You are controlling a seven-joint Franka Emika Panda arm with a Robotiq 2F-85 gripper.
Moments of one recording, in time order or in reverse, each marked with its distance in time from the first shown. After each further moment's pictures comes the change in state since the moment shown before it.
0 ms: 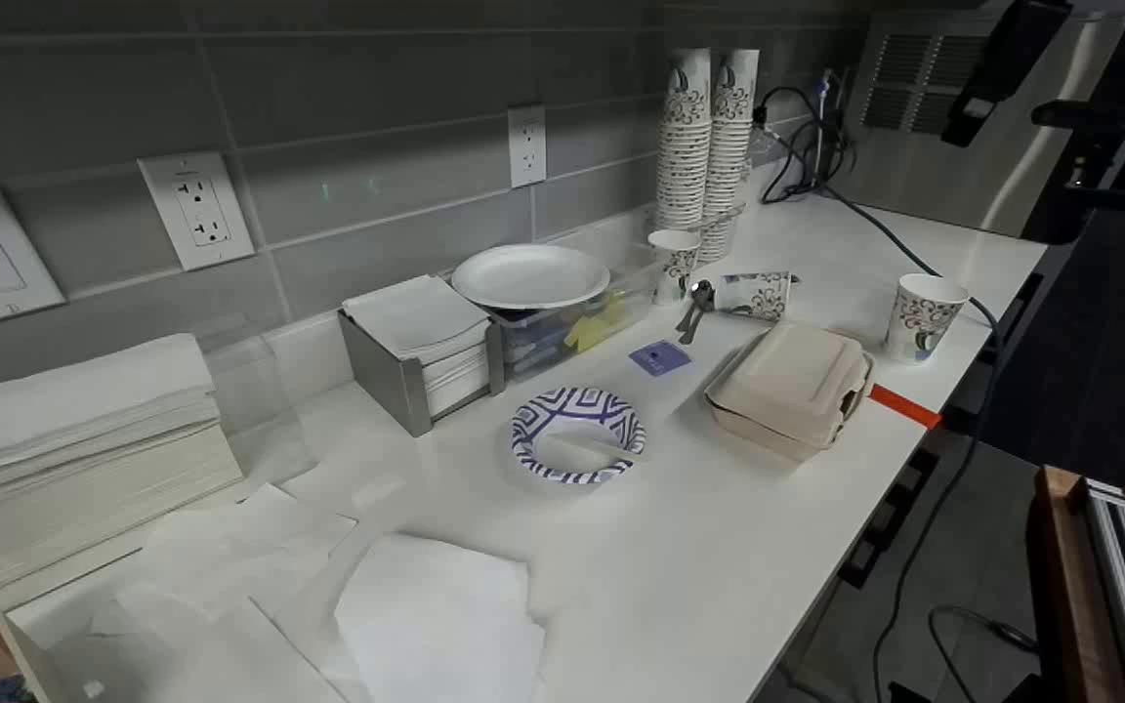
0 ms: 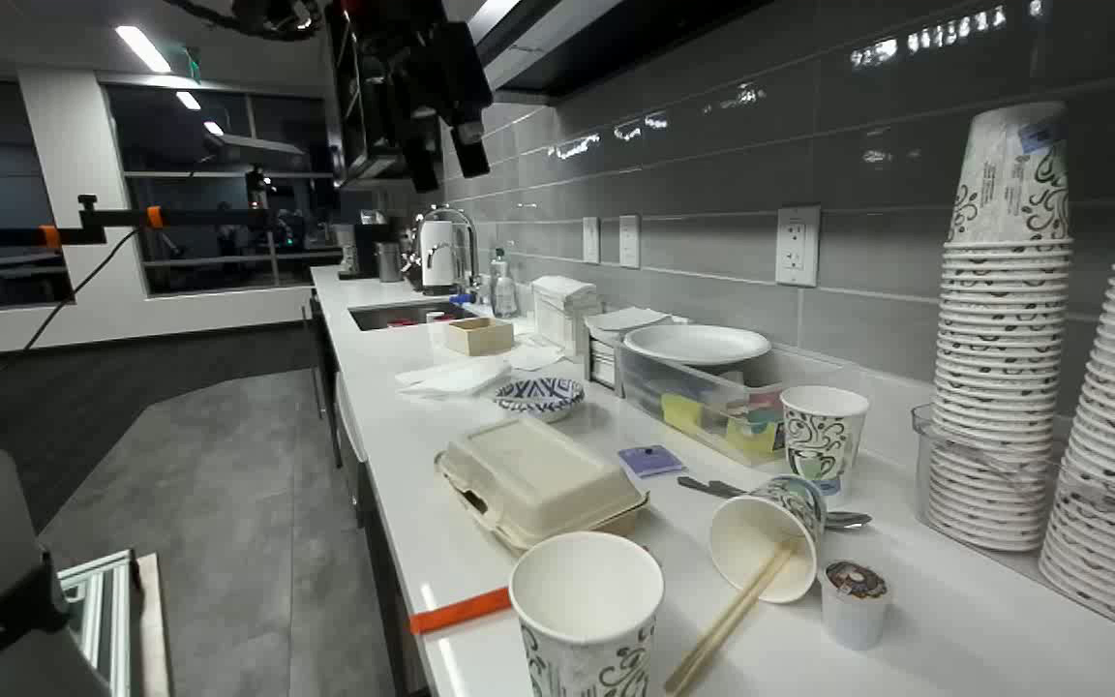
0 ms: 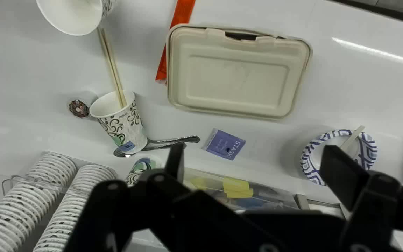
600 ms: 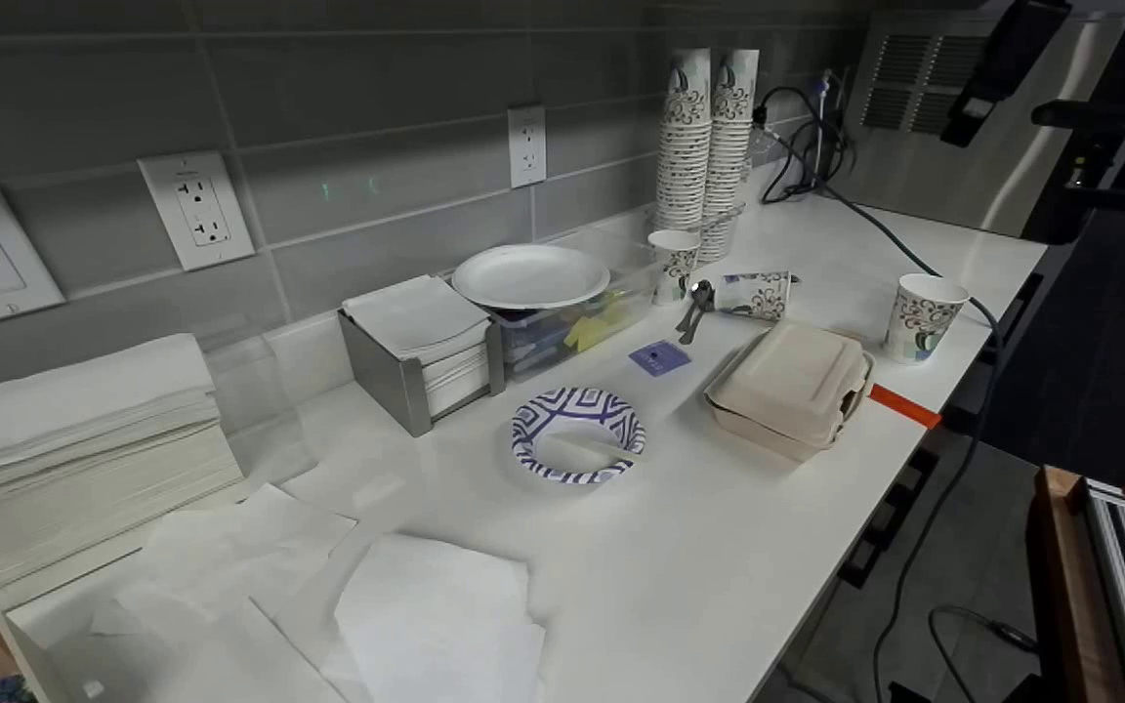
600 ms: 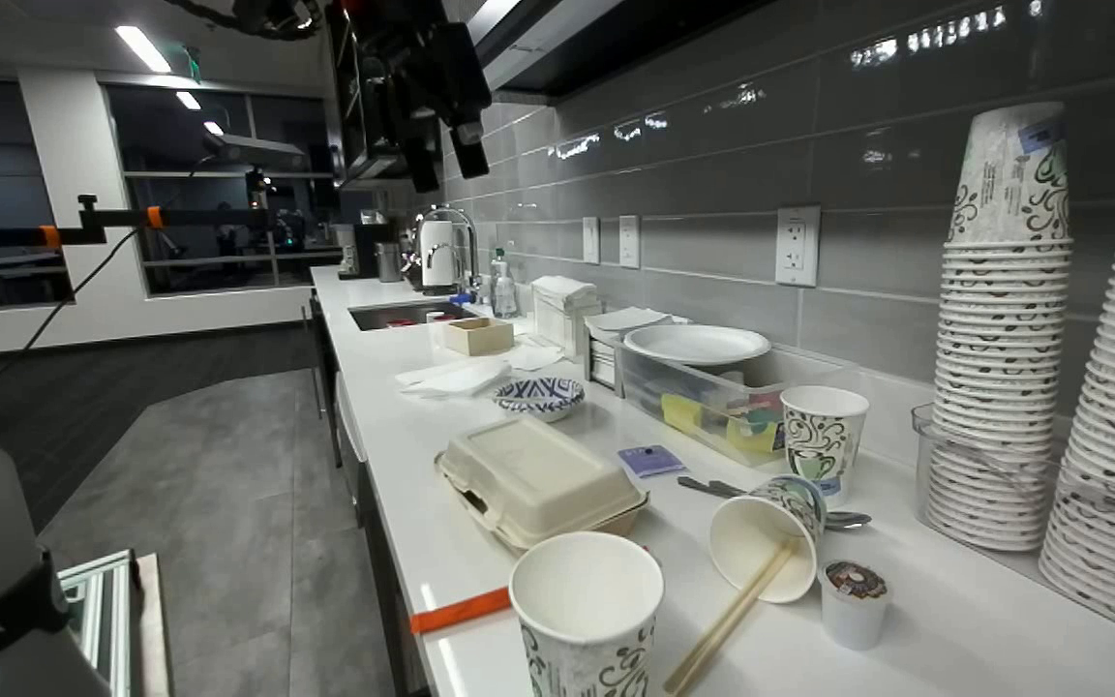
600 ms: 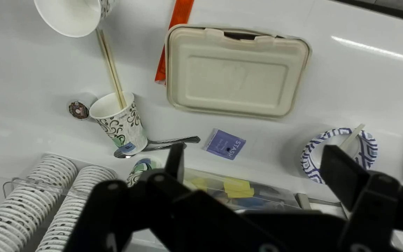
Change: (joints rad) arm 0.000 0.000 0.000 0.000 0.003 0.000 0.011
